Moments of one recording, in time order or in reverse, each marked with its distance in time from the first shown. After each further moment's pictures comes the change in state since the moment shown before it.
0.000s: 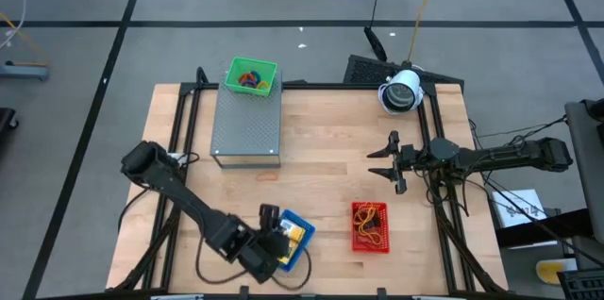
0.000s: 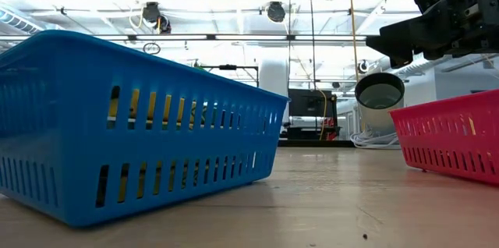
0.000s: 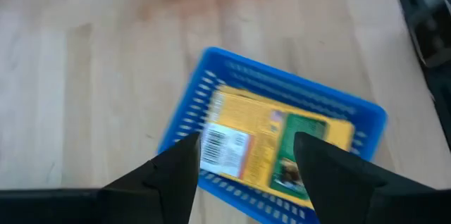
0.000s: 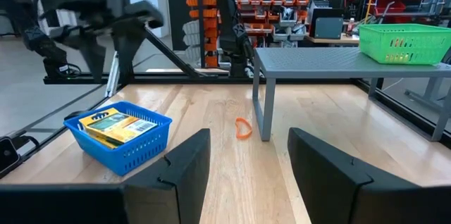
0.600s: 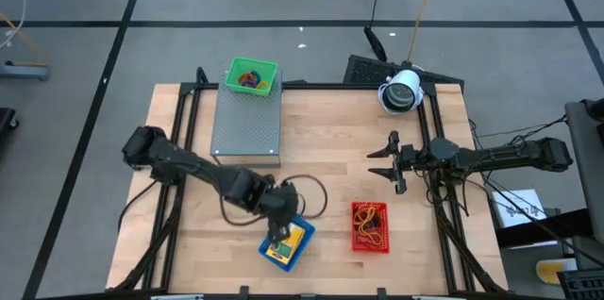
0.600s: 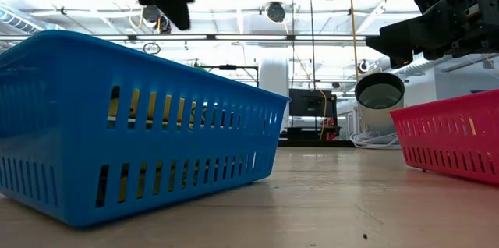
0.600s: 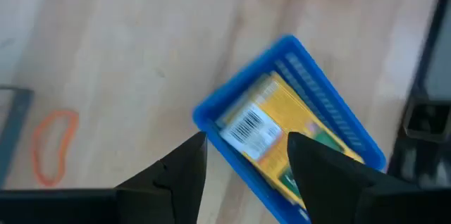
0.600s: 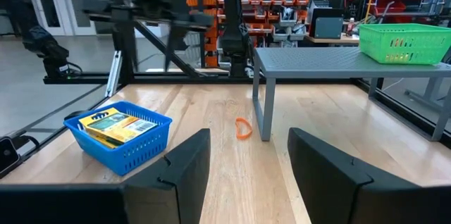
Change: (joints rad) left arm 0.274 -0.085 0.001 -0.116 0.353 -0.331; right arm 0.000 0.000 0.000 0.000 0.000 0.000
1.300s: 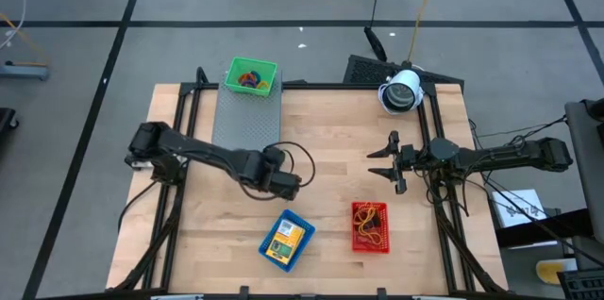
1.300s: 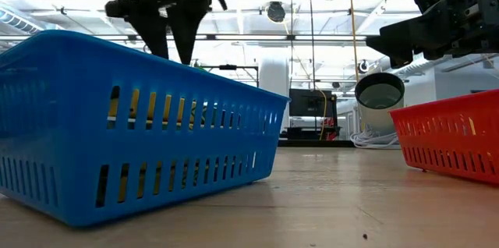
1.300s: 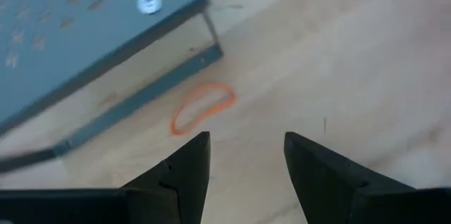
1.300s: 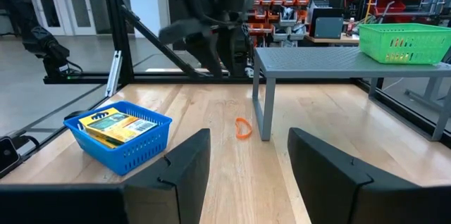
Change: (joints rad) left arm 0.146 0.020 -0.001 -0.316 -0.226 -0.565; right arm 0.000 0.000 0.000 0.000 0.000 0.000
